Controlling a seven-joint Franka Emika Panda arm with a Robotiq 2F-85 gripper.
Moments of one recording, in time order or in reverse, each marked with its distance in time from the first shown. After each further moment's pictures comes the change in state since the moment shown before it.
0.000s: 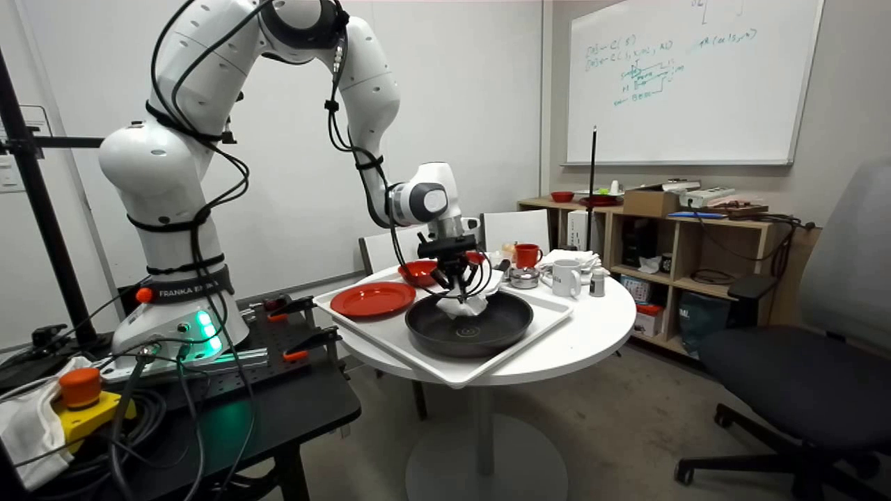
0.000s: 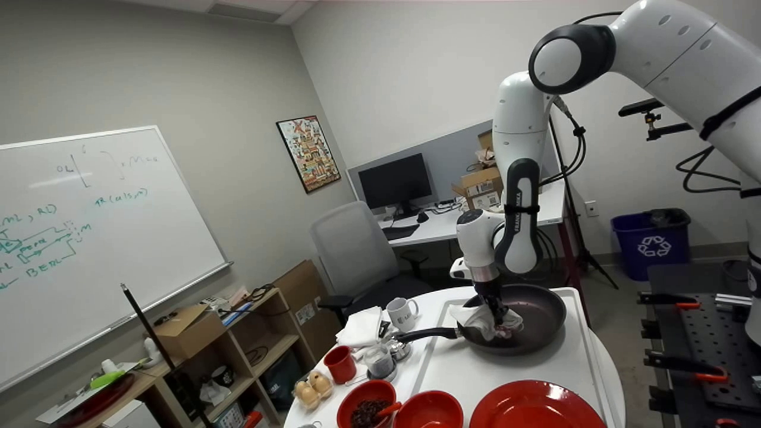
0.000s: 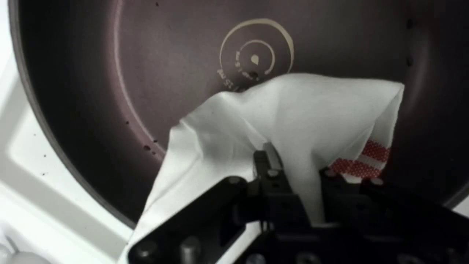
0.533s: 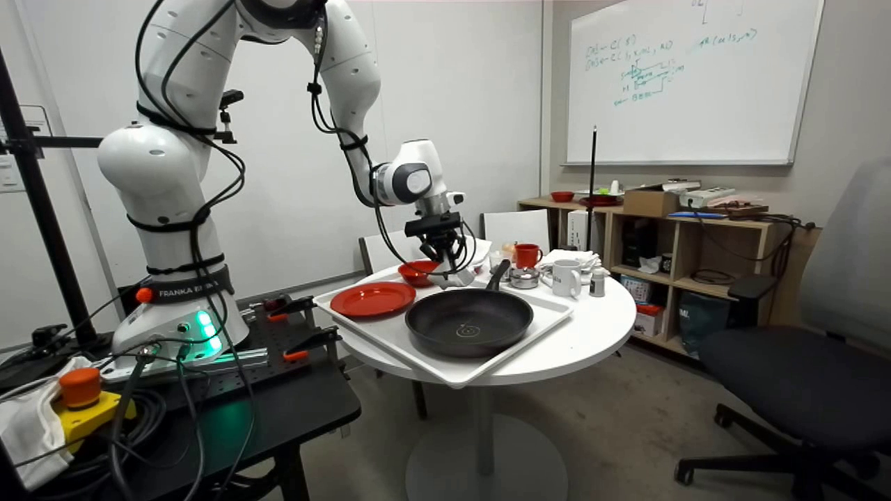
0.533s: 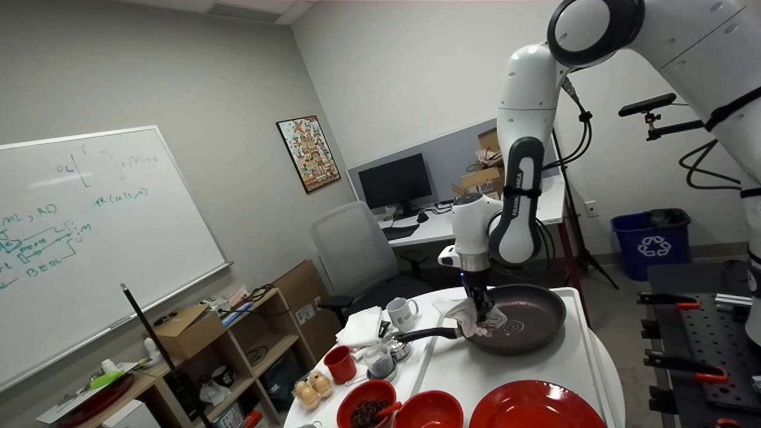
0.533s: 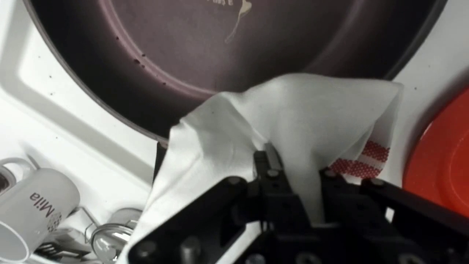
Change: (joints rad) arm -0.013 -0.141 0.109 -0.094 0.115 0.059 0.001
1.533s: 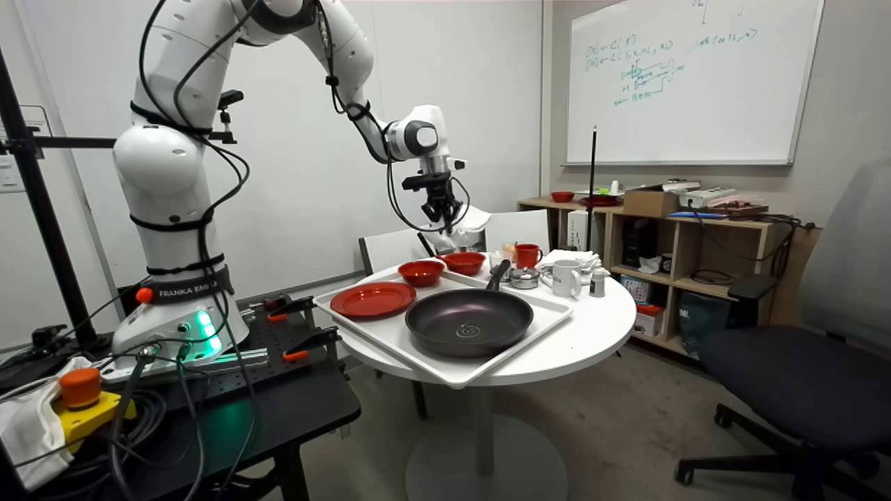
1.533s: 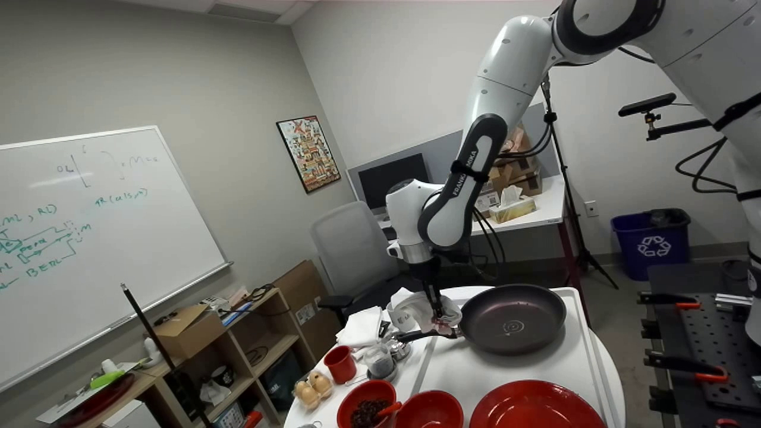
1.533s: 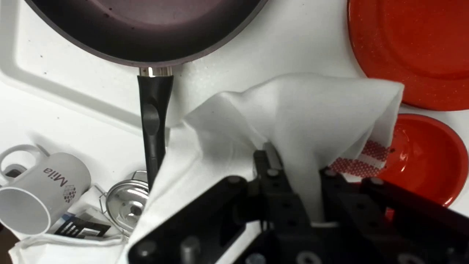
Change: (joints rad) arm 0.209 -0.015 0.007 0.335 0.159 -0.494 0.295
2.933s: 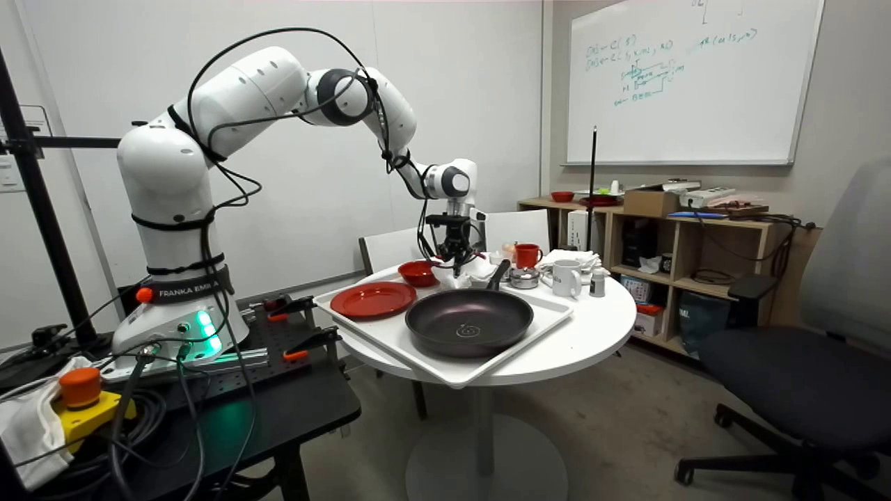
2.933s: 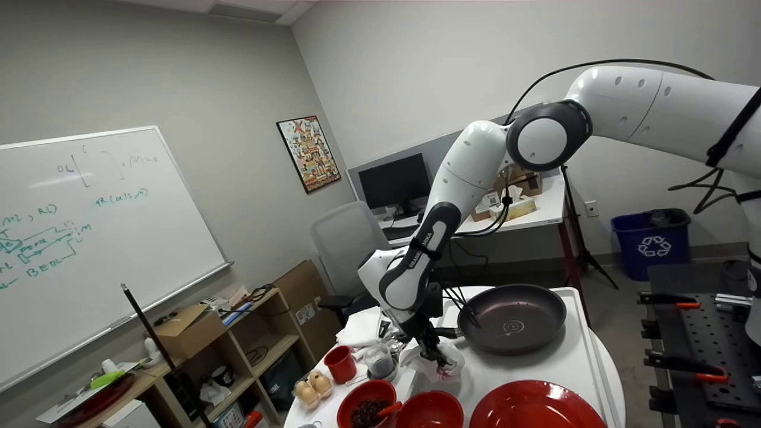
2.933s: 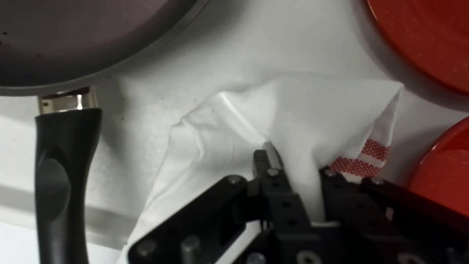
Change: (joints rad) arm 0.077 0.566 -0.036 0.649 0.038 -0.430 0.099
